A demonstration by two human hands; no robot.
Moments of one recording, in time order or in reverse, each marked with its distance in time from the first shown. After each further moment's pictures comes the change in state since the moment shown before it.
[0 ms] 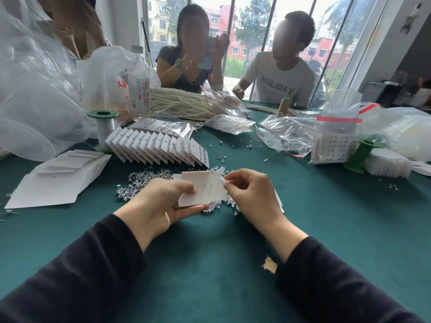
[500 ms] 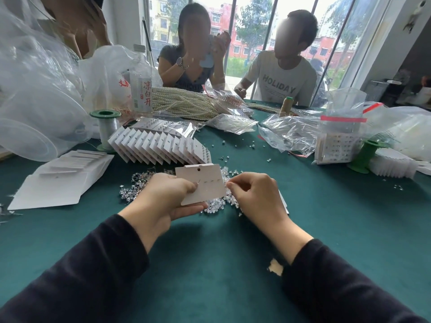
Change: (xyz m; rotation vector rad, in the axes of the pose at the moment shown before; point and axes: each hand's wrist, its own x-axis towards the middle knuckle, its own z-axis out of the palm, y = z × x) left_hand 0.004 0.003 -0.001 0.094 0.062 0.065; right_hand 0.002 0.000 0.000 -0.134 0.008 -0.090
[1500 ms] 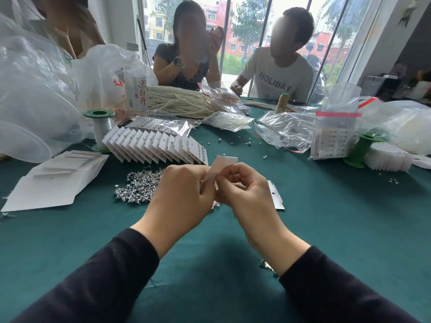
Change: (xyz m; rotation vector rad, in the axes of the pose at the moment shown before) left_hand -0.022 -0.005 0.015 0.882 0.128 1.056; right_hand -0.026 -0.034 0.001 0.743 -0.001 0.158
